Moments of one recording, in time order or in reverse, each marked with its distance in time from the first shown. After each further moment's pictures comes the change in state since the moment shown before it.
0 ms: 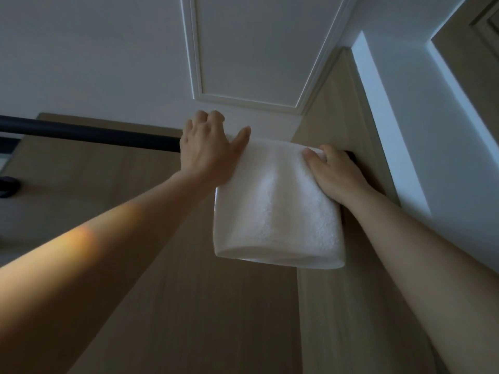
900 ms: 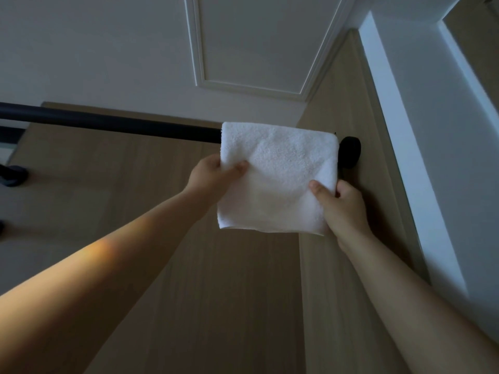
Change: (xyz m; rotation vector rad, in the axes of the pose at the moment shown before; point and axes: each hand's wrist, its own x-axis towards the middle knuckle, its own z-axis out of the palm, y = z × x) left_hand -0.051 -0.031 0.014 -0.653 -0.367 -0.394; right_hand -0.072 0.026 0.038 0.604 0.110 0.198
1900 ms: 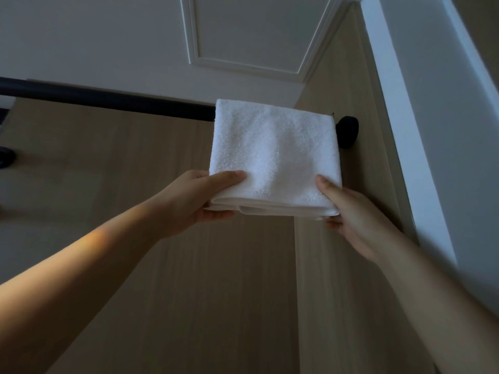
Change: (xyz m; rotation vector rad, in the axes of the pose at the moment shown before) left_hand -0.053 -0.009 -0.021 -0.228 -0.405 -0.222; right_hand -0.023 0.017 -0.033 0.065 -0.381 0.161
